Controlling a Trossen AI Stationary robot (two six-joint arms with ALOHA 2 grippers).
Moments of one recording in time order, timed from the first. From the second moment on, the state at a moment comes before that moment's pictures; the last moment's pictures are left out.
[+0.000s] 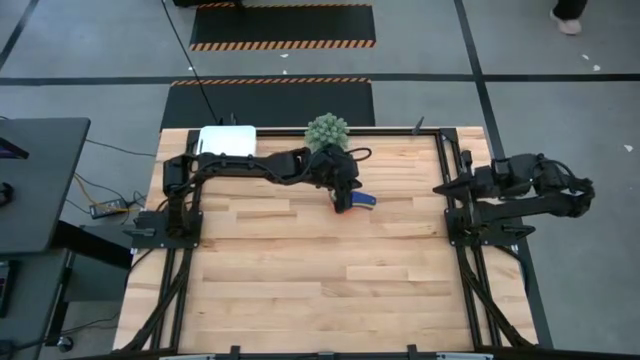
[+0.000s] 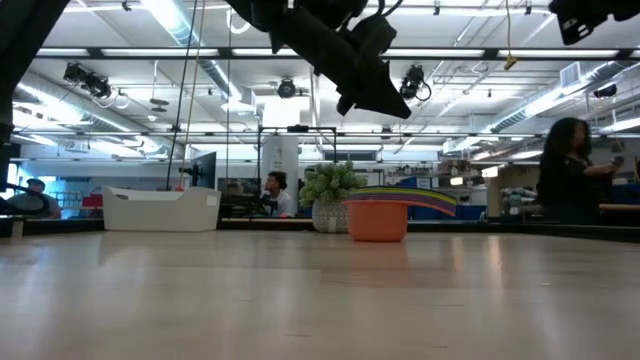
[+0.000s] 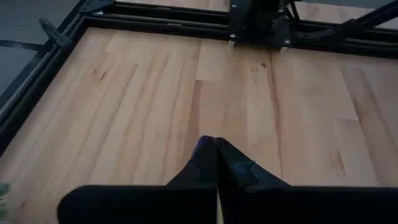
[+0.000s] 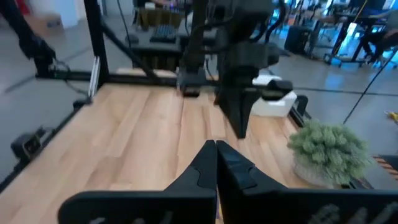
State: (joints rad) left arm 0.17 1.95 1.56 -0.19 0.04 0.00; right arm 0.07 0.17 0.70 -0.73 0.07 -0.07
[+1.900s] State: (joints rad) left arm 0.01 1.95 1.56 -0.40 -0.09 -0.01; right arm 0.07 0.37 0.41 -0.49 0.26 0.23
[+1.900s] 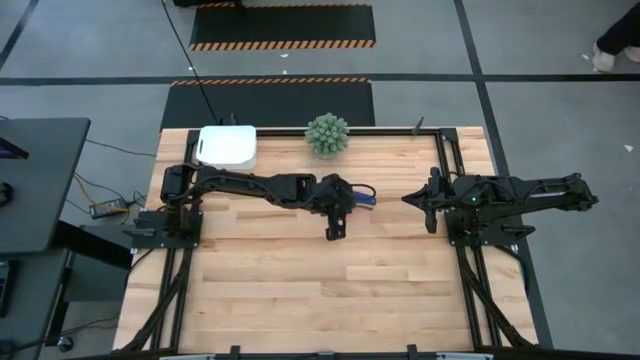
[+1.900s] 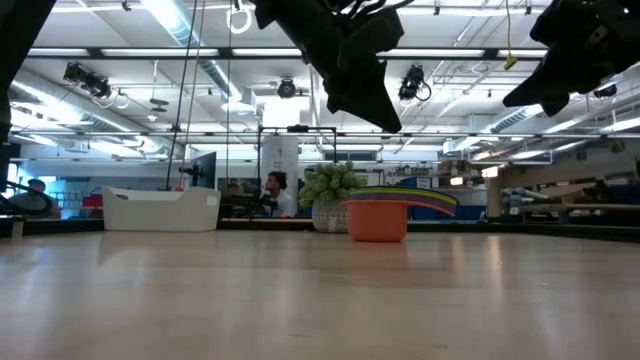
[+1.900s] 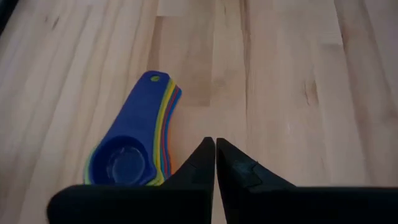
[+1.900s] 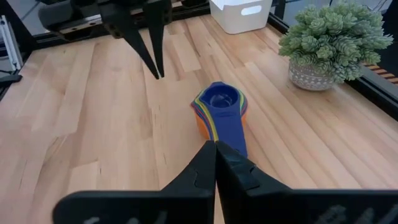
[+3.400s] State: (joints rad) left arm 0.00 1.96 1.56 -0.26 0.00 -0.44; right arm 0.07 0.37 0.41 -0.49 0.26 0.23
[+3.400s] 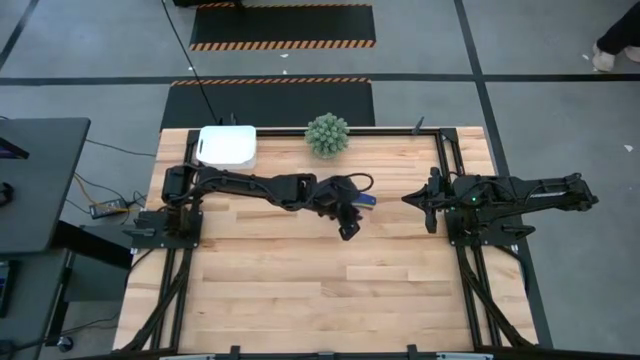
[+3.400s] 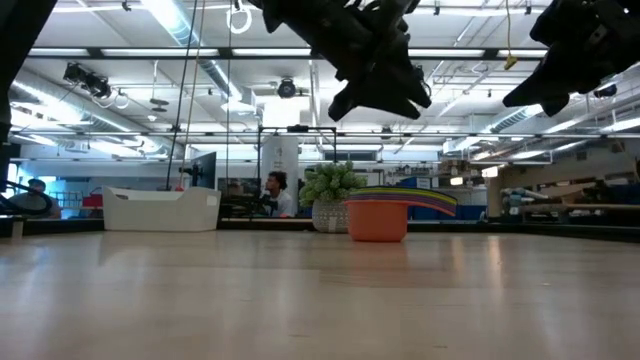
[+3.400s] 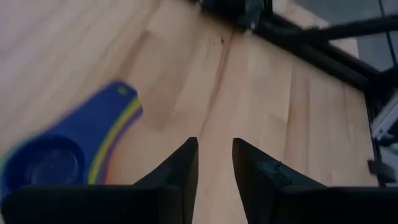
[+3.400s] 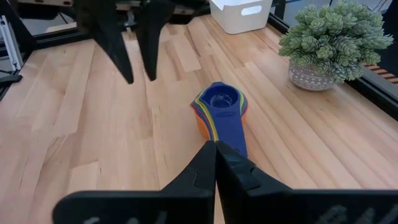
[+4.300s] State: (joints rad) left arm -0.02 2.17 2.01 -0.81 -0.24 -0.40; right arm 0.07 0.37 0.41 -0.45 0.26 0.23
